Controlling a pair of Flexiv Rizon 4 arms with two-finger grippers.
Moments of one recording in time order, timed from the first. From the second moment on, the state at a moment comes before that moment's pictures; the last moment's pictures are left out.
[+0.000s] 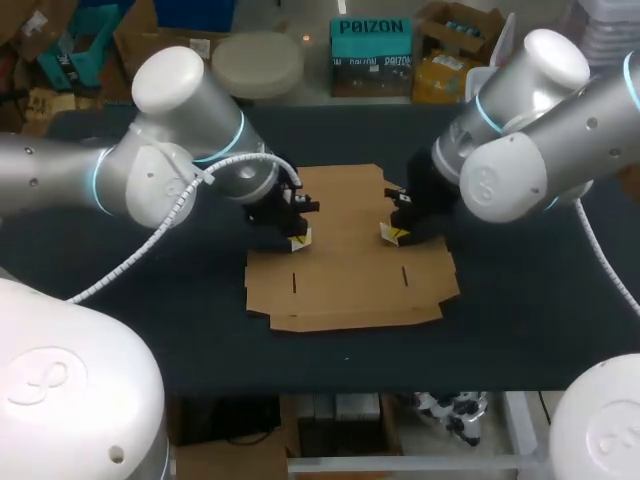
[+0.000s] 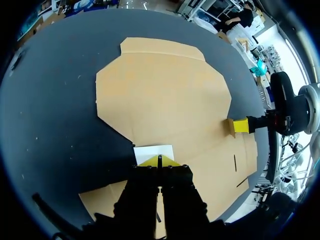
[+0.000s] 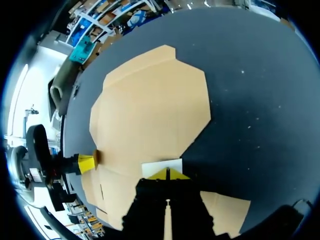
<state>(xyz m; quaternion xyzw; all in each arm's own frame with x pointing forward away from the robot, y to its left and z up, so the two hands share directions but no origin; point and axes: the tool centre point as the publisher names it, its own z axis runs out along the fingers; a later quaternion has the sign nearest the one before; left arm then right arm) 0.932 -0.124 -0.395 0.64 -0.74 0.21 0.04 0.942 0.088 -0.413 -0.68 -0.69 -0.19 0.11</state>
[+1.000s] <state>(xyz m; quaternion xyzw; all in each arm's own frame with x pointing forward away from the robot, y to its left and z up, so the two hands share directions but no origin) 0.935 -0.126 -0.411 0.67 -0.72 0.18 0.02 0.942 0.096 -0.426 -0.70 -0.69 -0.16 0.08</state>
